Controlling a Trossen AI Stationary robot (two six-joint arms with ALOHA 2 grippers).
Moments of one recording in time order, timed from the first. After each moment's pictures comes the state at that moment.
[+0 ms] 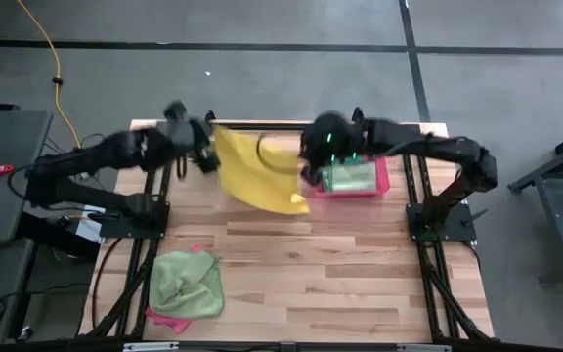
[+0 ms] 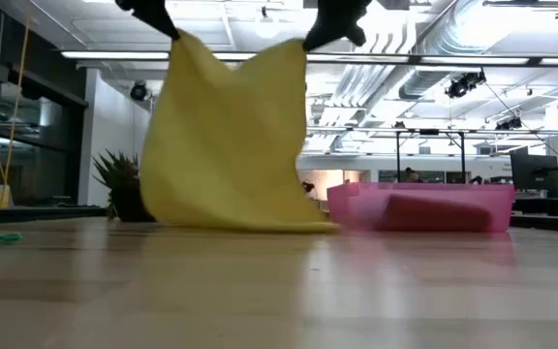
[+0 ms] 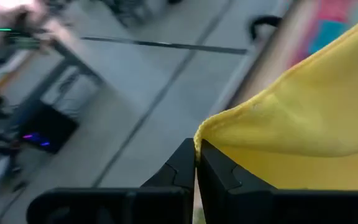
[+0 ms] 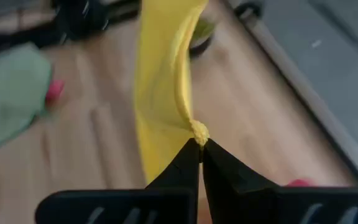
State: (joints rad) left arm 0.34 1.01 1.19 -0.78 -0.65 0.18; right arm -0.20 1.57 1.63 -0.80 0.08 0.15
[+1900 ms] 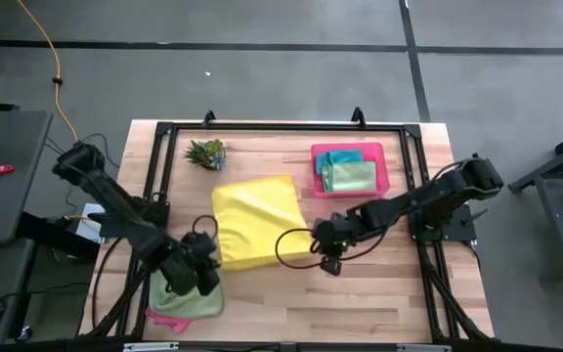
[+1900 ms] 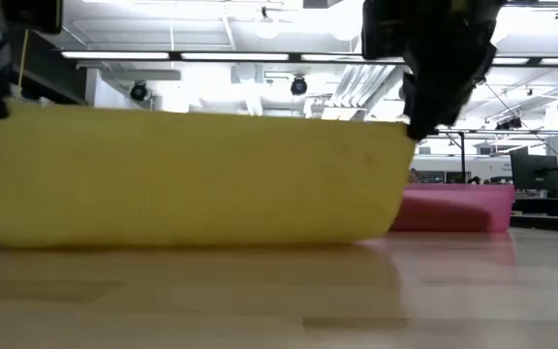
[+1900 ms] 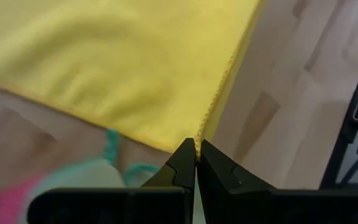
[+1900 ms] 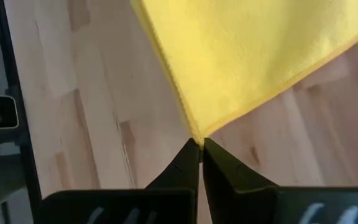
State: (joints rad) left arm -0.68 1.33 0.77 -0.57 -0.43 -1.40; right arm 0.30 1.57 1.04 -0.53 -0.06 0.63
